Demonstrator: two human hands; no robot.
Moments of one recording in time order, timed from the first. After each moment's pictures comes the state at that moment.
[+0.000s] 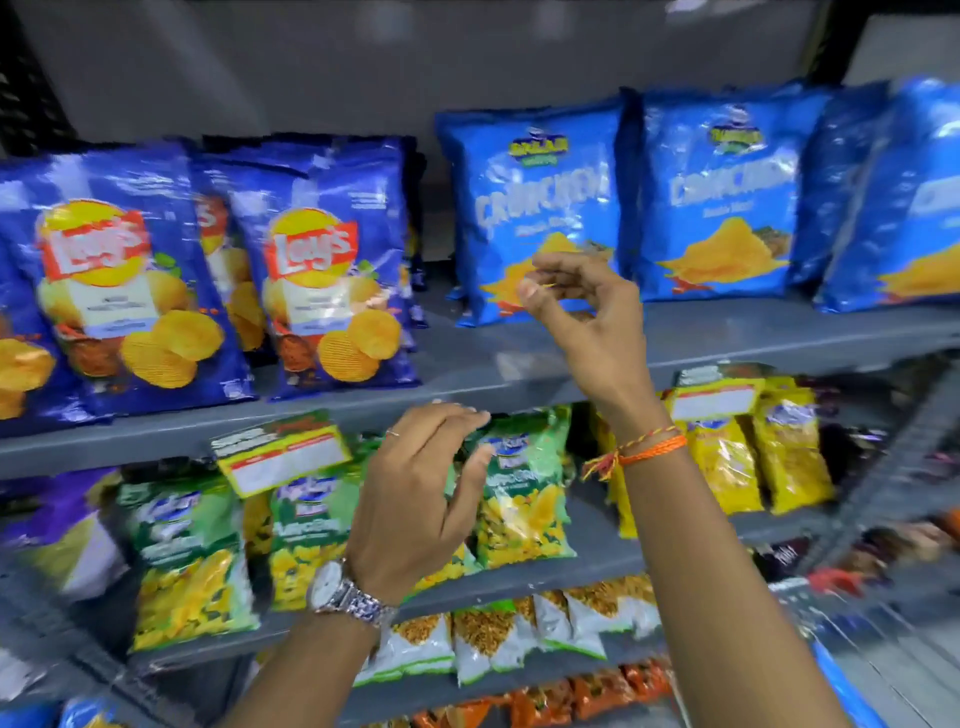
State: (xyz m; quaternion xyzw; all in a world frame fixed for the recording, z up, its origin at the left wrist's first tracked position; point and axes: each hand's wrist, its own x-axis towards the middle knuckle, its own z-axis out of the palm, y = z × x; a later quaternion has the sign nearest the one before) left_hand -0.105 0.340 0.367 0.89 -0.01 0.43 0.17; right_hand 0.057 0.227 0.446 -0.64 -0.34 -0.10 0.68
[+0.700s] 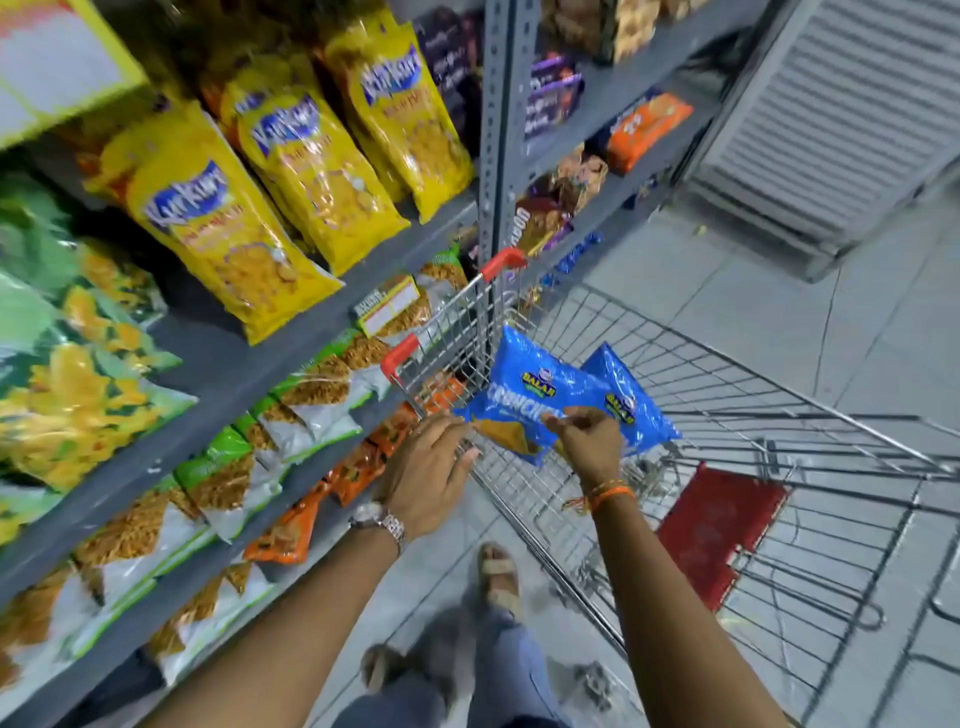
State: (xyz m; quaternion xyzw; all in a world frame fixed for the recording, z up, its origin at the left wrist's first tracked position) left_hand 0.021 0.029 0.042 0.94 -0.18 -0.09 0.29; right_hand 0.037 -0.199 -0.002 -0.72 0.37 0.03 0.59
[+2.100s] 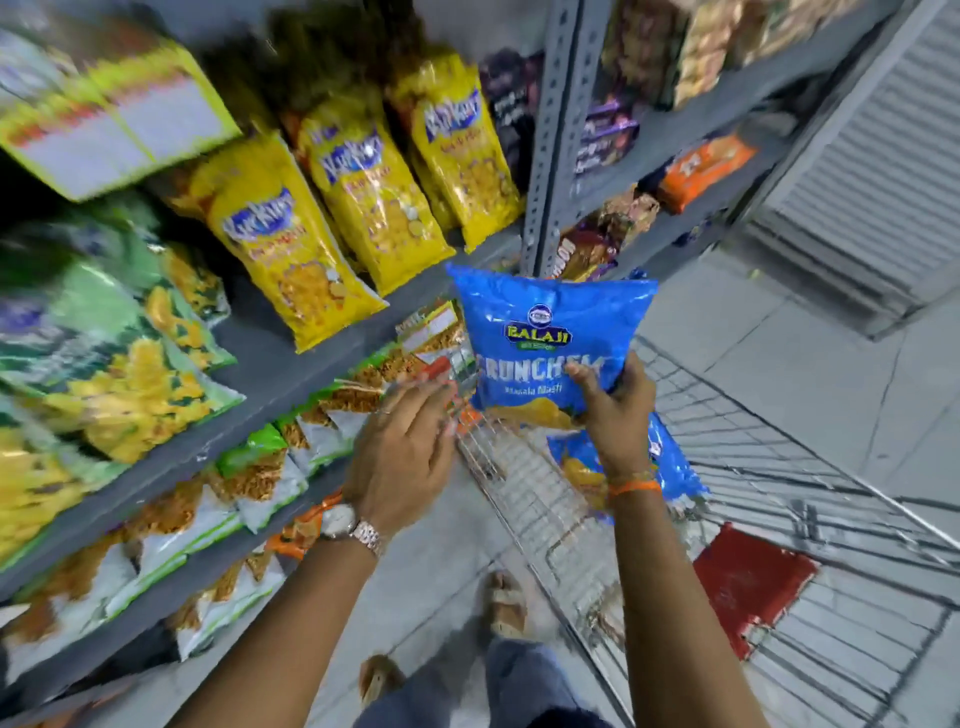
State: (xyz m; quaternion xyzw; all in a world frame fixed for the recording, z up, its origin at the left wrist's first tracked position) left_hand 0.039 0.050 0.120 0.96 -0.15 0.16 0.19; right_hand 0.098 -0.190 0.086 -0.70 0.14 -0.13 0.69
